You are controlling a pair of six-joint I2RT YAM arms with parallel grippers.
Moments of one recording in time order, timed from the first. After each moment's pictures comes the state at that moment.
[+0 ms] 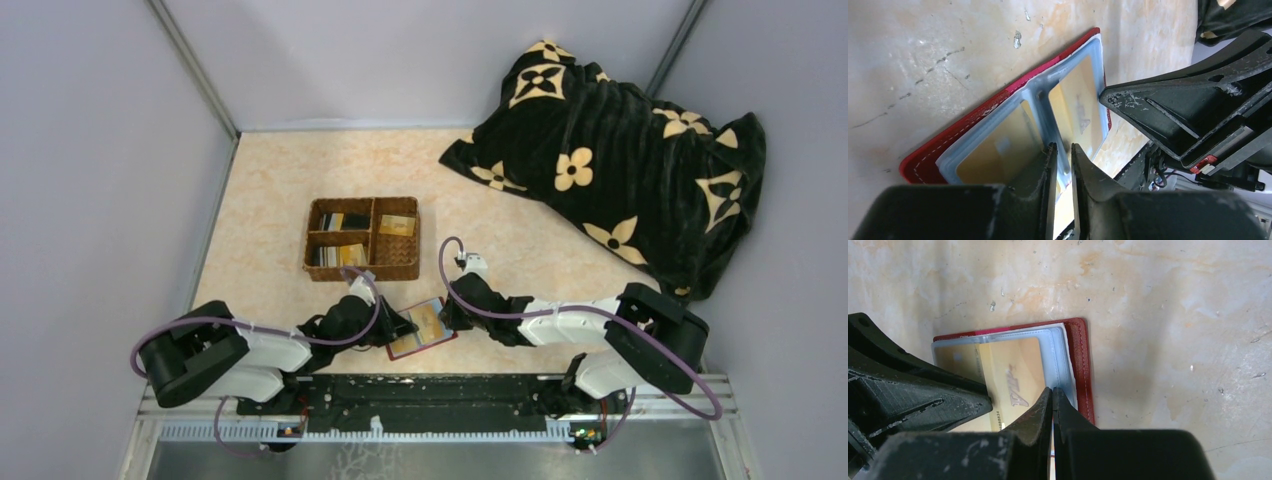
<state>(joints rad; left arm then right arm) -0.96 1.33 0.12 0.71 -0.02 -1.18 1.02 1.37 0.48 0.13 0.20 0.86</state>
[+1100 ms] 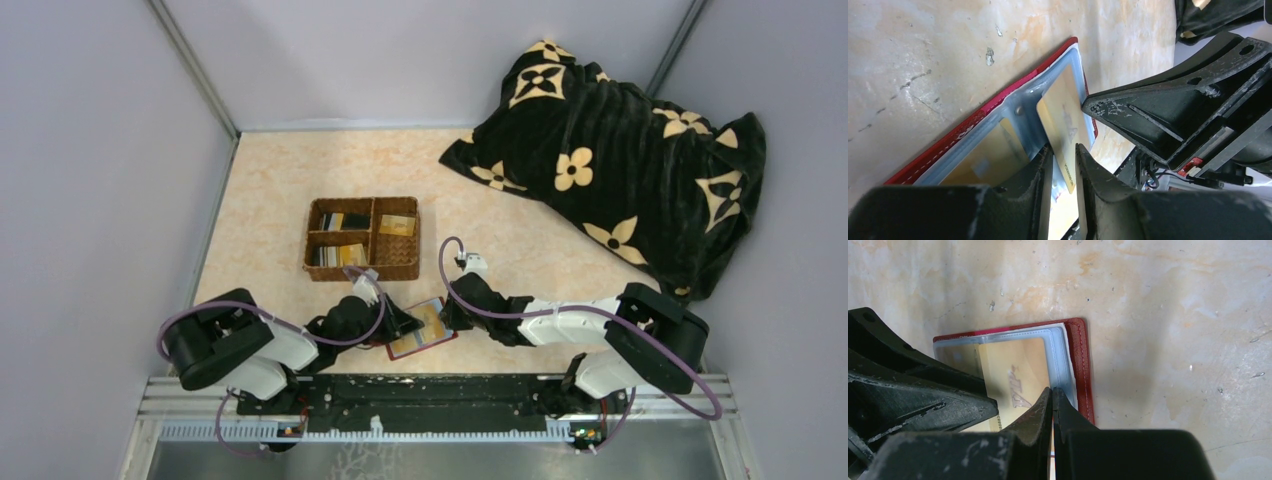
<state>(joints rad) -0.97 1.45 0.11 0.92 -0.01 -1.17 1.02 1.37 0.48 0.13 0.20 0.86</state>
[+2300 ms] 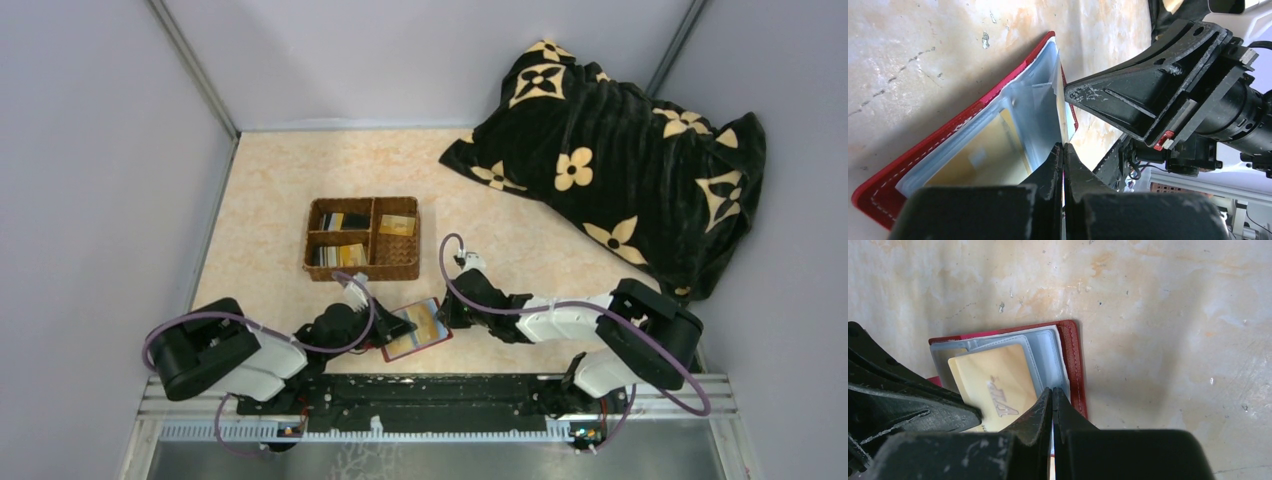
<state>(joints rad) -0.97 1.40 0.01 1.04 -0.01 -1.21 0.98 1.41 0.47 0.20 0.12 0.87</state>
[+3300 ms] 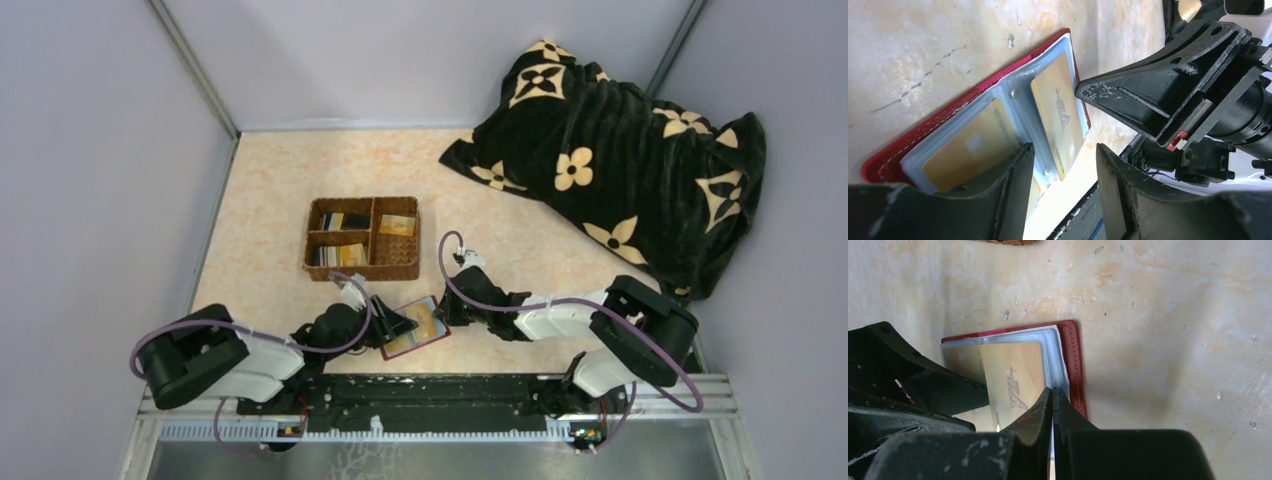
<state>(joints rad) -0.97 1.28 0.01 0.86 -0.06 -1.21 0.96 1.44 0.47 0.24 0.08 0.86</state>
